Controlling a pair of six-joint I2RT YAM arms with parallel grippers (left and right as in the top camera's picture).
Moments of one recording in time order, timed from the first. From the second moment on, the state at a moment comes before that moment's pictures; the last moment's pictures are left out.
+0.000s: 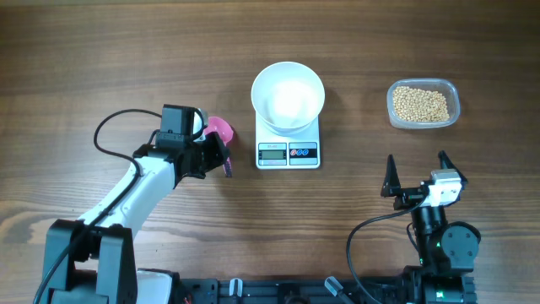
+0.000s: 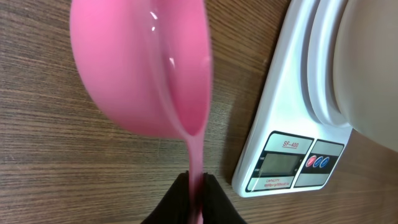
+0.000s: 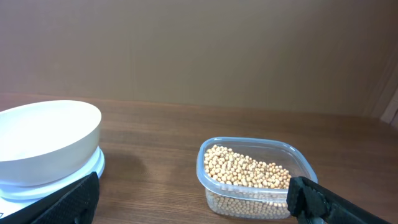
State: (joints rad) left arm -0.15 1.52 0.74 -0.33 0.38 -0.58; right arm -0.05 0.02 0.01 0.00 -0.10 -0.05
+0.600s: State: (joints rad) left arm -0.15 1.39 0.74 -0.34 0.41 -0.58; right arm -0.05 0.02 0.01 0.00 -0.10 -0.05
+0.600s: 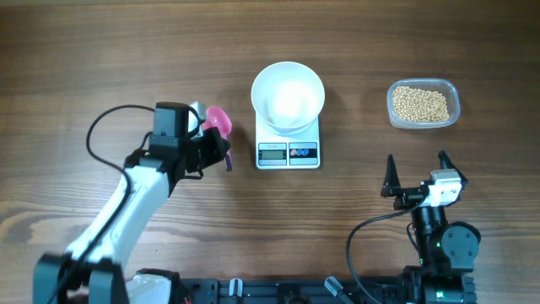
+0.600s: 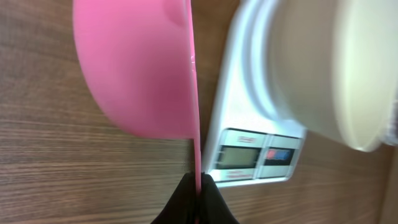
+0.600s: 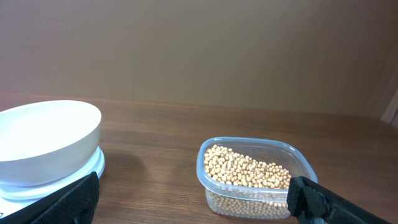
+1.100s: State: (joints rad) left arm -0.15 1.17 0.74 -0.39 0.41 -0.58; right arm -0.05 0.02 0.01 0.00 -0.10 -0.05
